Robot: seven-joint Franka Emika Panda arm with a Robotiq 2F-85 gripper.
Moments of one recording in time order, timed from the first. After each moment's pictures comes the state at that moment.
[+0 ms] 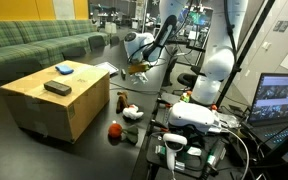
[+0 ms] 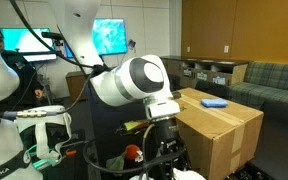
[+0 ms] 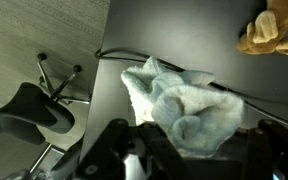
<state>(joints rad) -0.17 0.20 -0.19 -2.45 -1.07 2.51 1.69</state>
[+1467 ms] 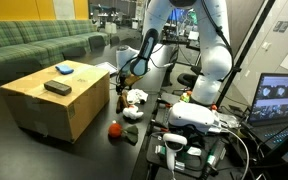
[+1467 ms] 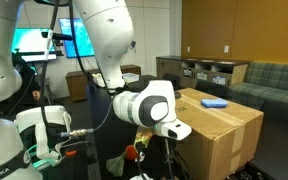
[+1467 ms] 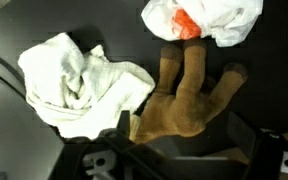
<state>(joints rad) -0.26 0.50 0.01 -2.34 -0.68 2.79 0.81</state>
